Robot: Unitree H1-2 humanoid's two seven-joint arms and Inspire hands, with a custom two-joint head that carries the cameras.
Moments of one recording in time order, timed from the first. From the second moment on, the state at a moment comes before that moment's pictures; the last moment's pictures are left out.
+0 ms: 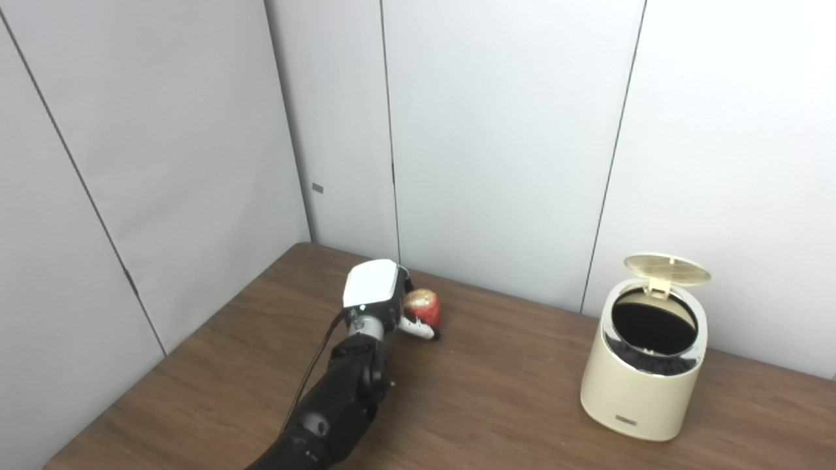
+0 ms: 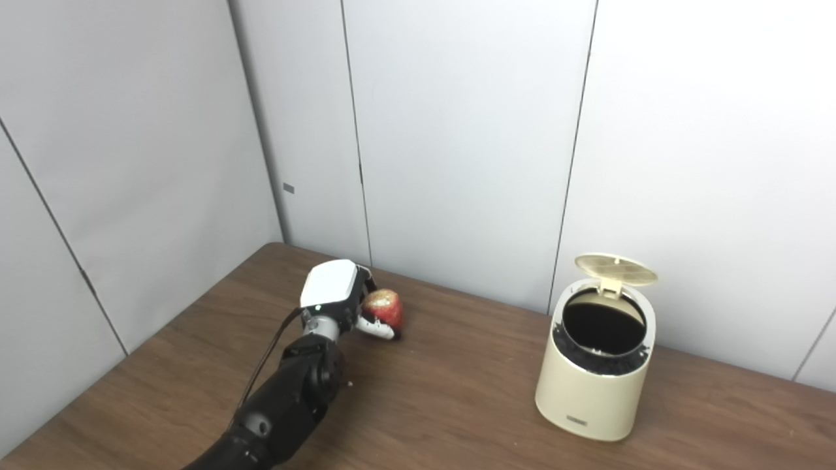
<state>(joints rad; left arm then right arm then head) -0.52 0.41 -0.14 0.45 0.84 0.40 0.18 -0.01 -0.18 -0.10 -0.05 -0.23 -0.17 -0.14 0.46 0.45</state>
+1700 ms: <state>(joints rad) -0.38 0.32 -0.12 -0.36 0.78 0.10 0.08 -0.02 -0.06 0.00 -0.07 -0.46 -0.13 -0.24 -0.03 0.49</state>
